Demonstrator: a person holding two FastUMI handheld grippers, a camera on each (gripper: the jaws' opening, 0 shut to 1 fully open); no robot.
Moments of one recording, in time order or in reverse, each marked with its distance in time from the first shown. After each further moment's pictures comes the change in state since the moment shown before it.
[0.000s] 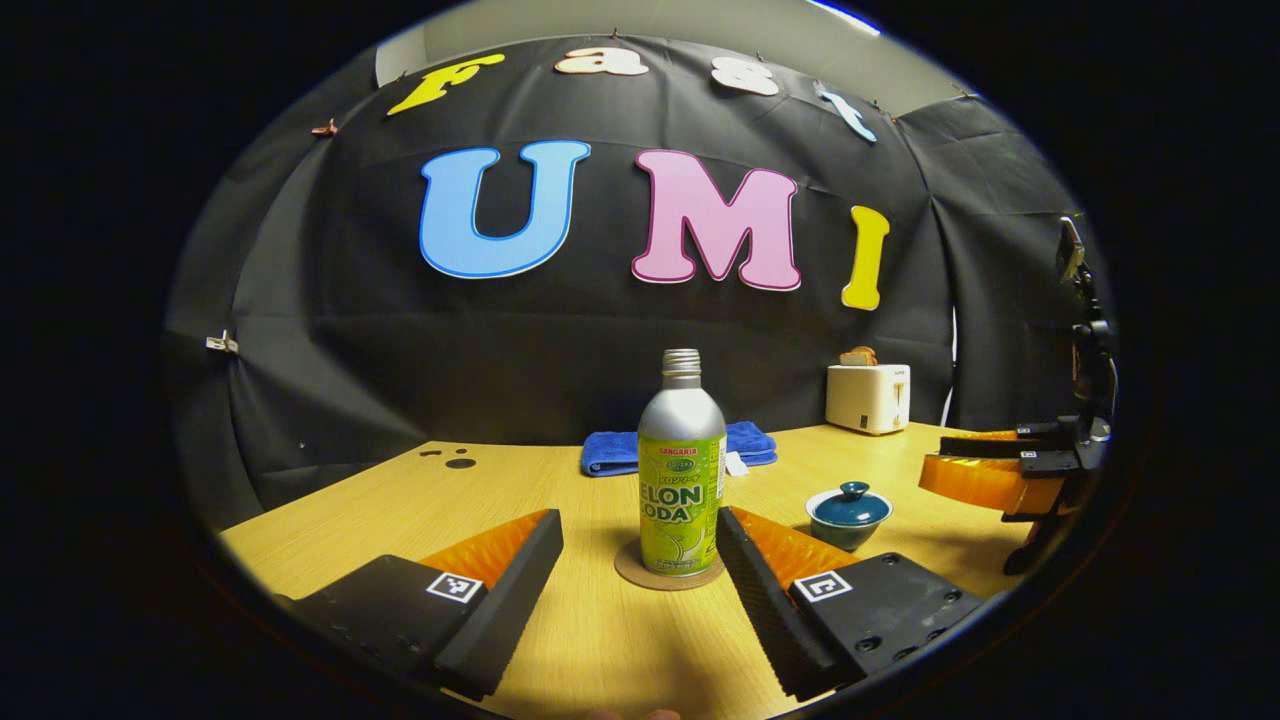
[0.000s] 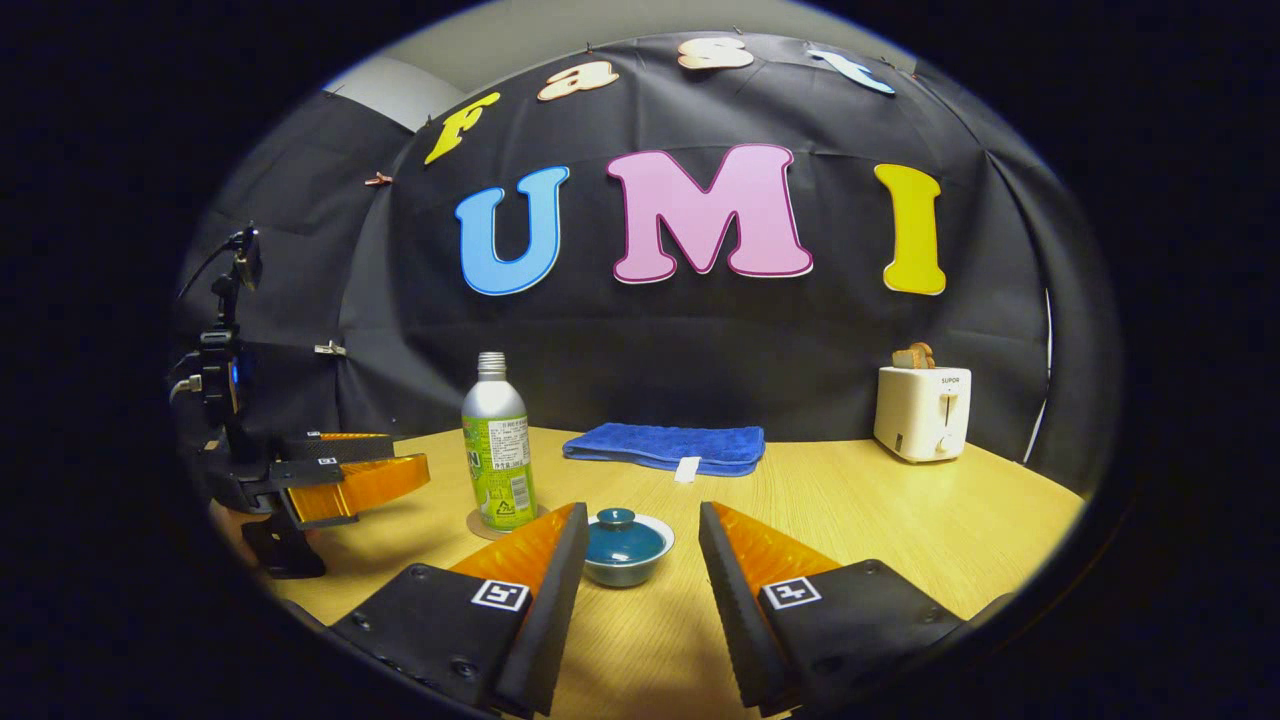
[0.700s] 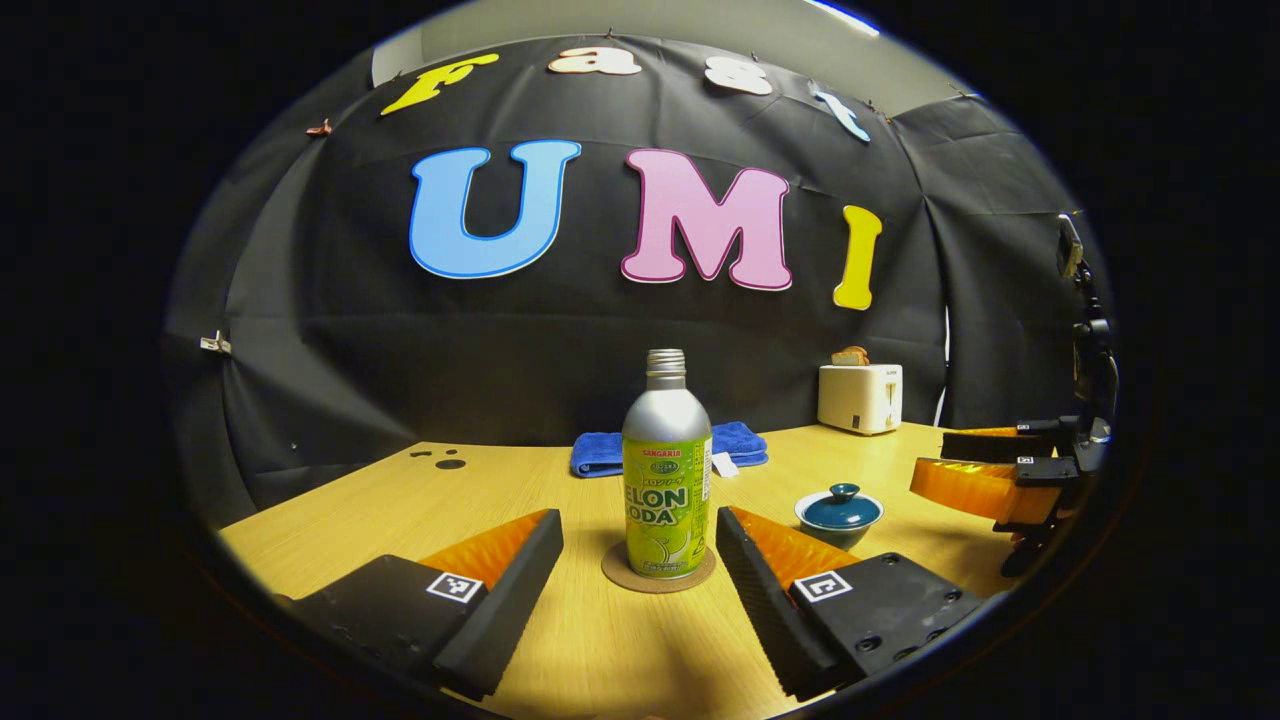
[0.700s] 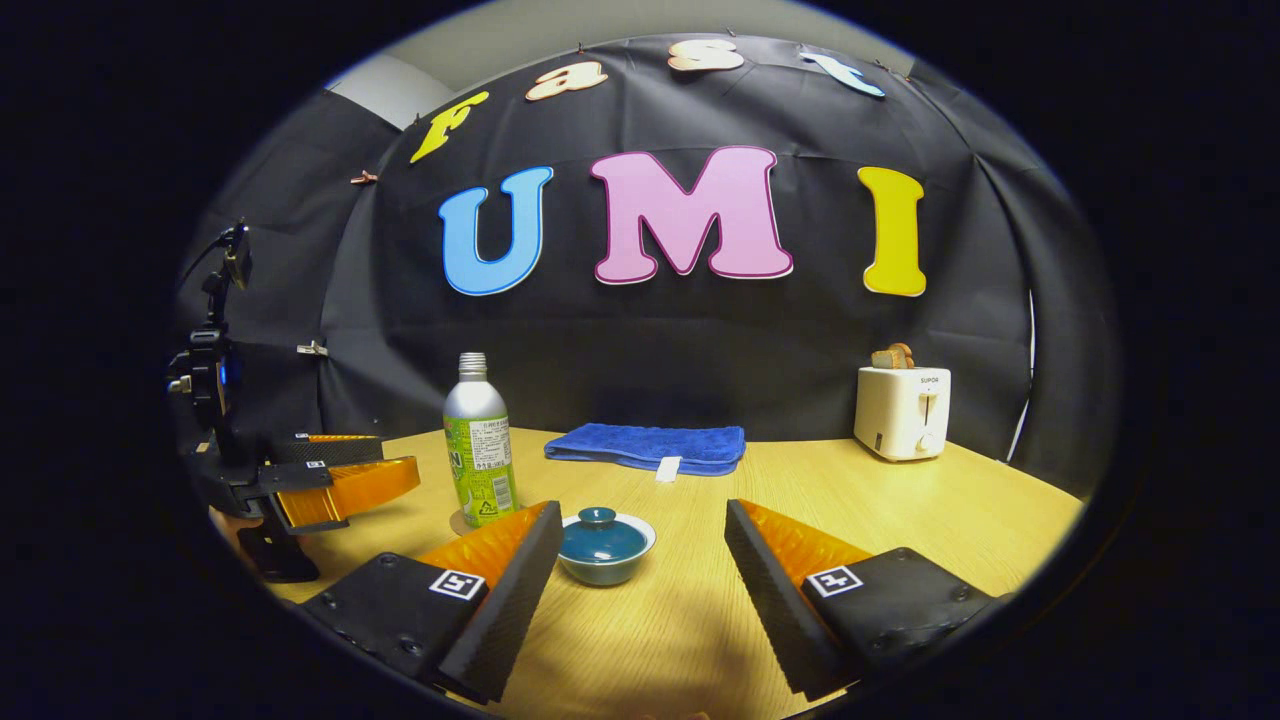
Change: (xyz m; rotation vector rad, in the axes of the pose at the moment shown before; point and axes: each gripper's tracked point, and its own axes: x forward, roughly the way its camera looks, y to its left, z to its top) left arm 0.003 -0.012 0.001 0.003 -0.002 -0.034; right arm 0.000 -0.008 0.000 -0.002 -0.001 -0.055
